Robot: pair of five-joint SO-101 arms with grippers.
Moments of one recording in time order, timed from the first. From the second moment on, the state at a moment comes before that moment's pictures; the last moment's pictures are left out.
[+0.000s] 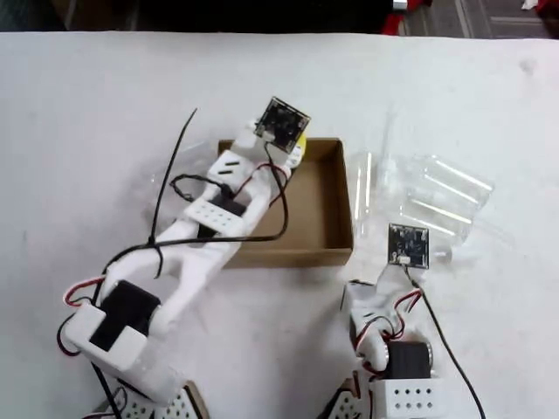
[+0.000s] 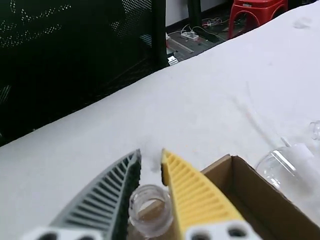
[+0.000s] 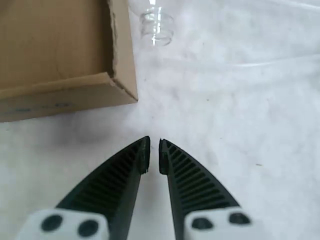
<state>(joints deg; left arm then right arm) 20.4 8.0 36.0 -16.6 -8.0 -5.4 -102.8 96.4 69.7 -7.5</state>
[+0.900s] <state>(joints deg) 18.9 3.8 34.0 -8.1 -0.4 -5.4 -102.8 96.4 69.7 -7.5</state>
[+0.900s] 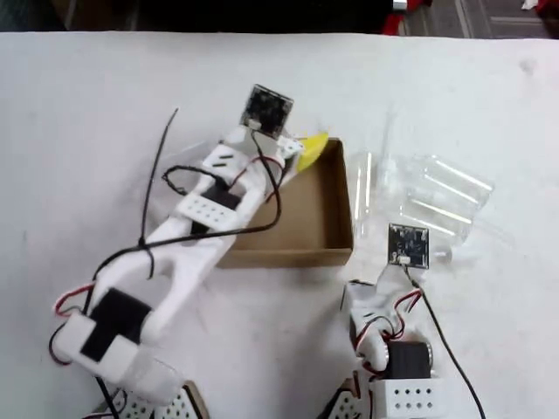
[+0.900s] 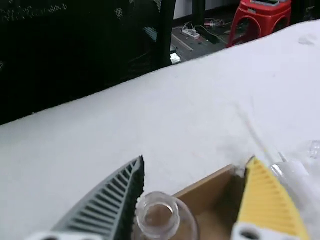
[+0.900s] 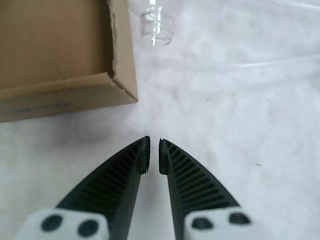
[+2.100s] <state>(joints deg) -13.8 -2.9 4.4 60.2 41.2 -5.4 -102.8 96.4 69.7 -7.5</state>
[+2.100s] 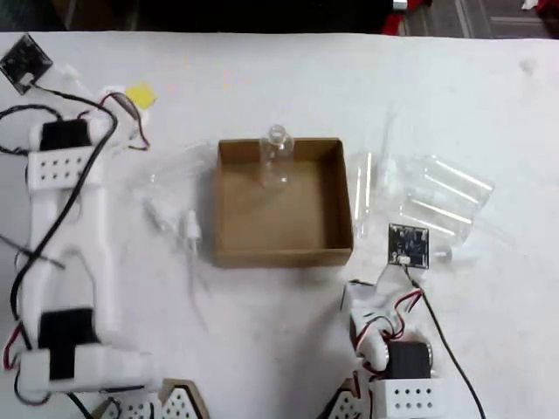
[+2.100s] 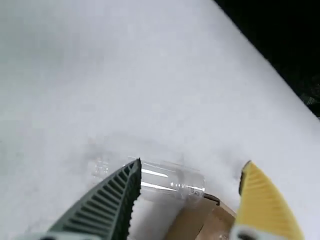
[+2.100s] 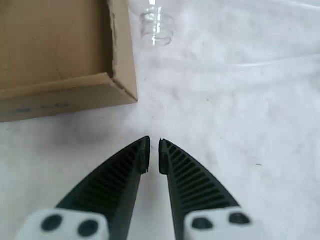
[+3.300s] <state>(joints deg) -12.6 17.3 2.5 70.2 62.4 -5.4 -102.8 96.4 69.7 -7.5</state>
